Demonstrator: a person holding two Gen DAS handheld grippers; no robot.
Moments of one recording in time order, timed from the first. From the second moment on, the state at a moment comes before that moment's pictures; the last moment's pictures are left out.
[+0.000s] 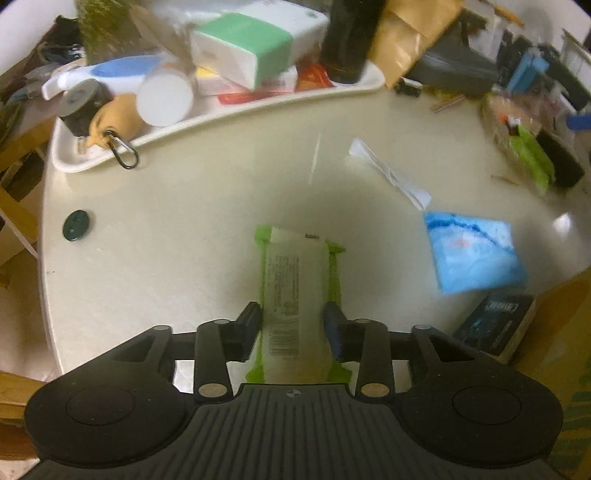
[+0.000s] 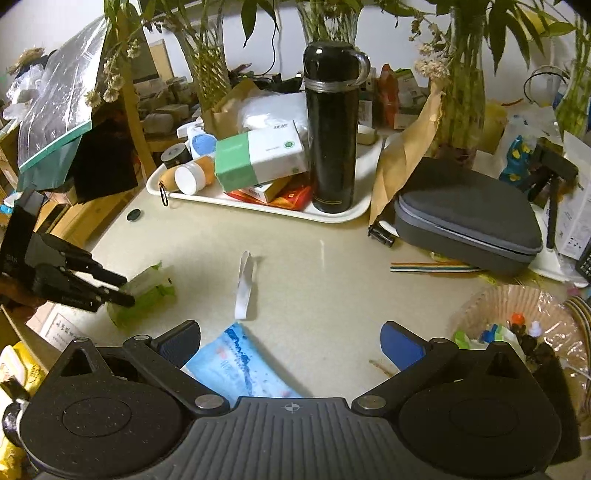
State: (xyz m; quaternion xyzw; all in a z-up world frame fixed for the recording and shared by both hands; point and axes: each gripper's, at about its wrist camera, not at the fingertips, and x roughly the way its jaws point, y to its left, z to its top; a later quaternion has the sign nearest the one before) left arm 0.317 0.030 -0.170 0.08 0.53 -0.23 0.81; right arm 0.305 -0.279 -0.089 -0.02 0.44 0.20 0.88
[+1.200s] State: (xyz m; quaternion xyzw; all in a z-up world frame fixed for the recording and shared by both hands) left arm 0.291 0.052 -0.135 0.01 0.45 -0.22 0.86; right arm 0.367 -0.138 -0.210 -0.30 0.62 0.34 0.65
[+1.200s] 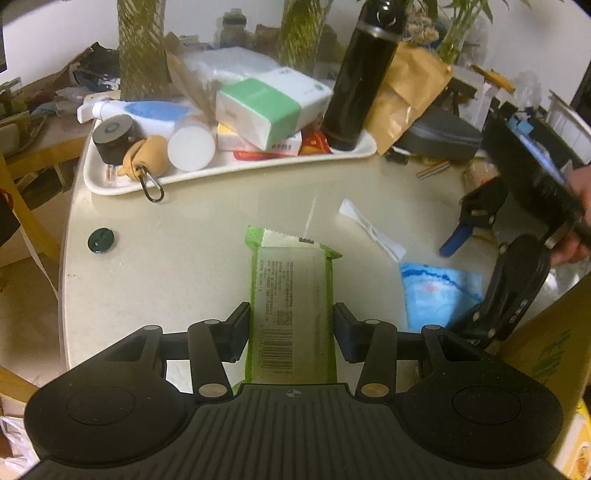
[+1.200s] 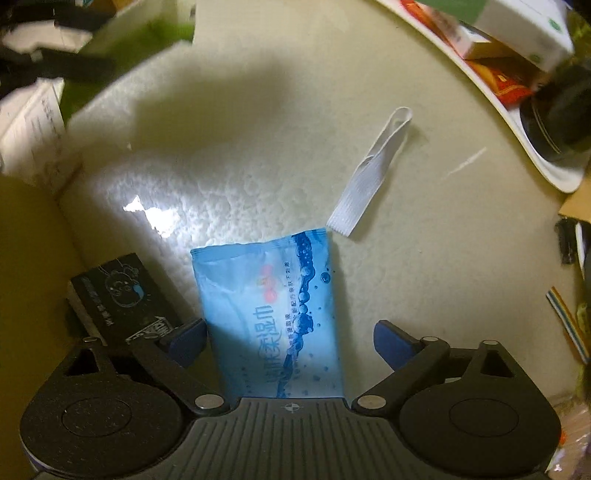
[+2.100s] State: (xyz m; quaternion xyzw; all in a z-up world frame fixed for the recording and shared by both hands) left arm 0.266 0.055 -0.065 -0.01 0.41 -0.21 0.89; right arm 0.334 -0.170 -0.124 -0.25 0.52 0.28 0.77
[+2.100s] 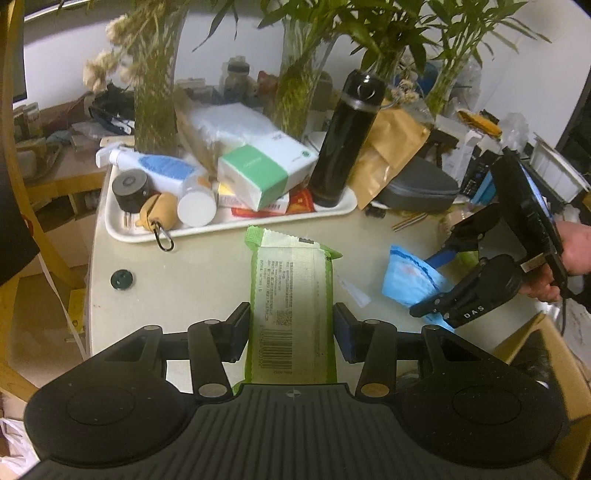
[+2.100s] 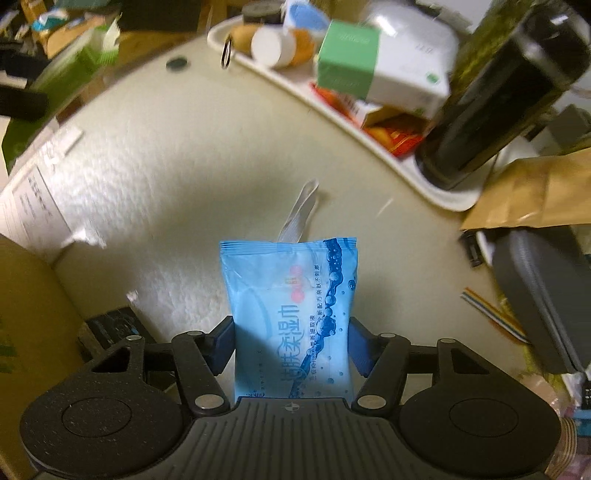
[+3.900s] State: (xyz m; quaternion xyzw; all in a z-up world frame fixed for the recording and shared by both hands) left arm 0.123 -0.011 0.023 0.09 0.45 -0.21 0.86; right arm 0.153 -0.186 0.044 -0.16 0.49 0.34 0.79
